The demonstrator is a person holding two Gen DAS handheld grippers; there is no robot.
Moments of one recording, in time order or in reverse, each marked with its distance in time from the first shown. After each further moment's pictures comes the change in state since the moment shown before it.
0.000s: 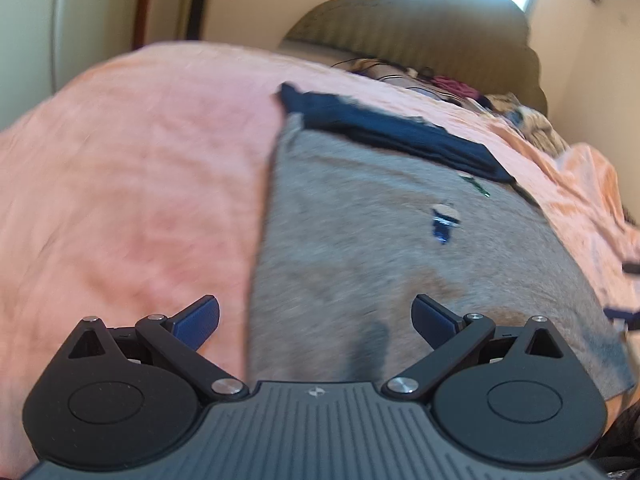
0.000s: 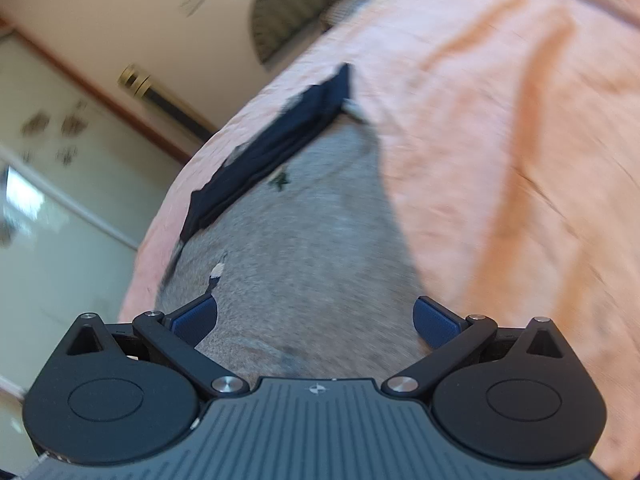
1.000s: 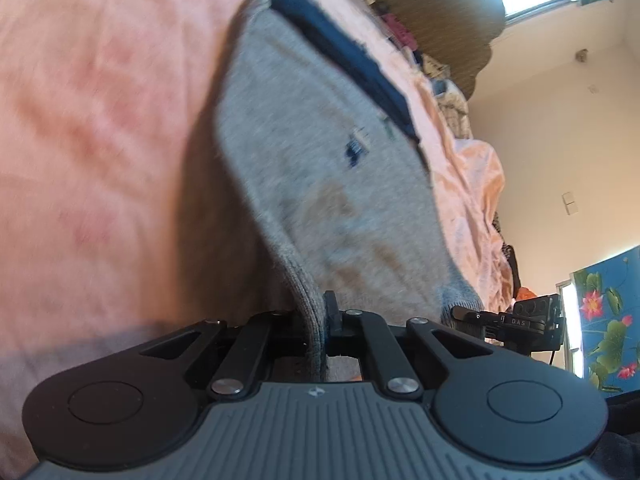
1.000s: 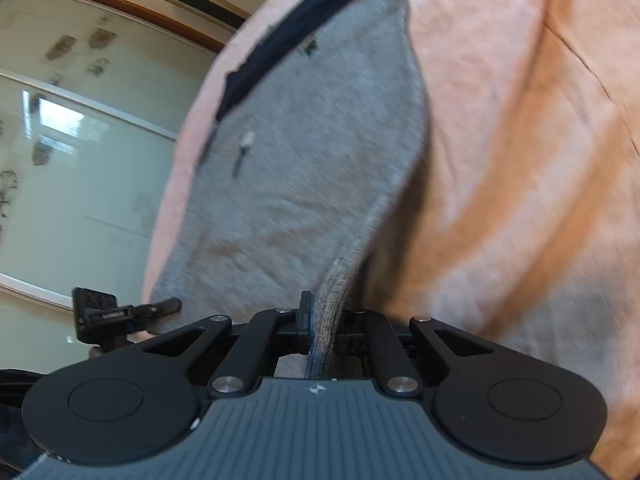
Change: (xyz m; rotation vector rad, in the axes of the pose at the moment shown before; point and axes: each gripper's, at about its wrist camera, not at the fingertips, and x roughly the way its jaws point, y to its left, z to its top) left arm 0.007 0.037 0.007 -0.284 0.335 -0.482; right arm 0.007 0.010 -0.020 -0.066 0.328 0.201
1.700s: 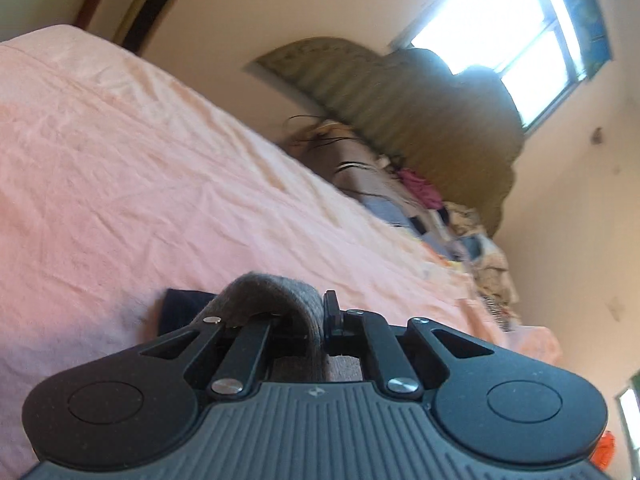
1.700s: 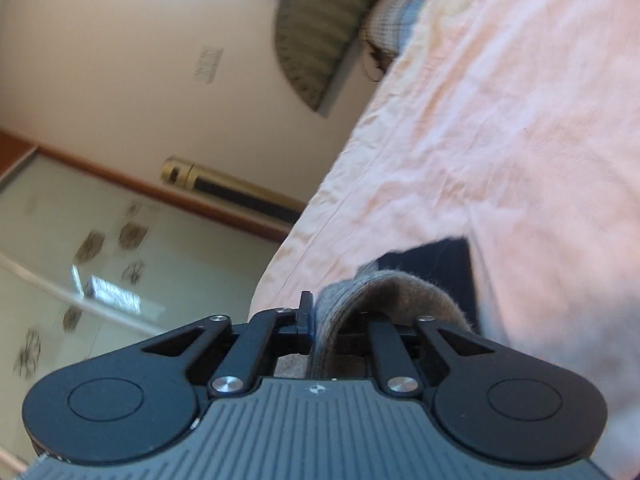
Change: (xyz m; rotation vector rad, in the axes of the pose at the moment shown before) left arm 0.150 -0.017 0.355 0.067 -0.401 0.182; right arm 0.103 -0.074 0.364 0.256 -0.432 0.124
